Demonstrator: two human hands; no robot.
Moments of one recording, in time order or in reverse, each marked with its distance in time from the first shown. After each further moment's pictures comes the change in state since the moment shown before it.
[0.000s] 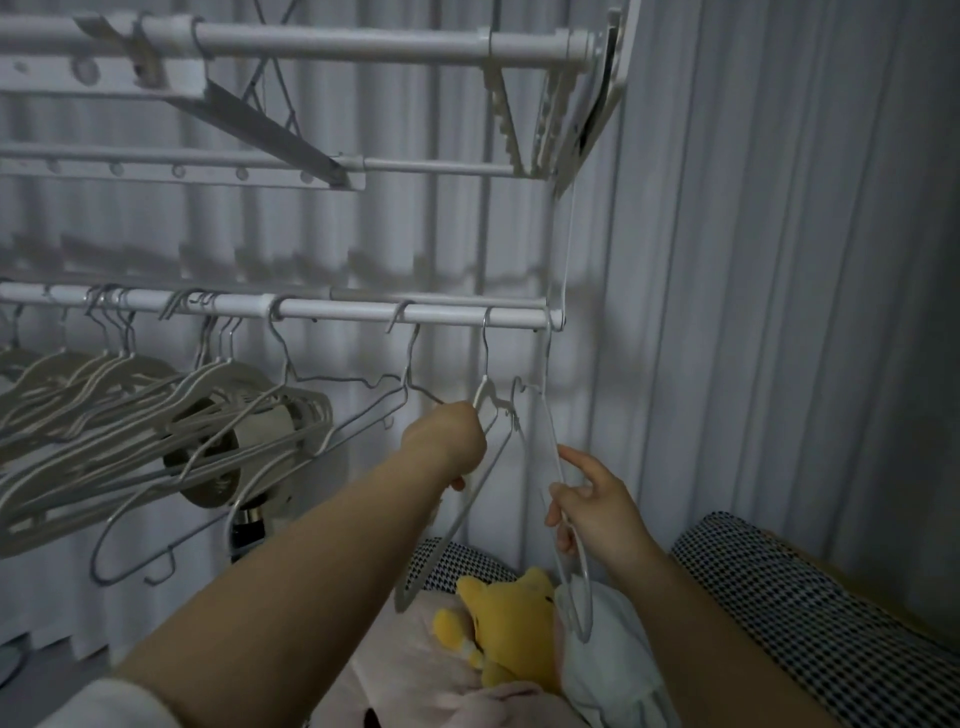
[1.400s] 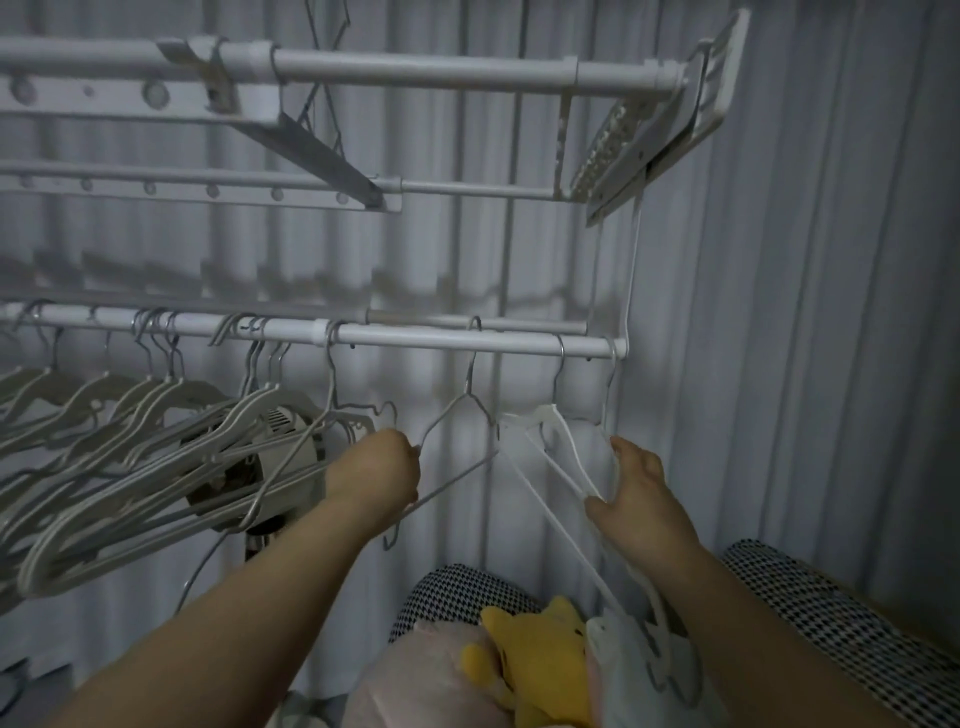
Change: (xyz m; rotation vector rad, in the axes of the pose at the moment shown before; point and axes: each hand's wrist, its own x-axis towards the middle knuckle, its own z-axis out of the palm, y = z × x) left_hand -0.008 -0.104 -0.050 0.046 0.228 0.012; right_hand 0.018 -0.031 0.030 -0.793 0.132 -0.116
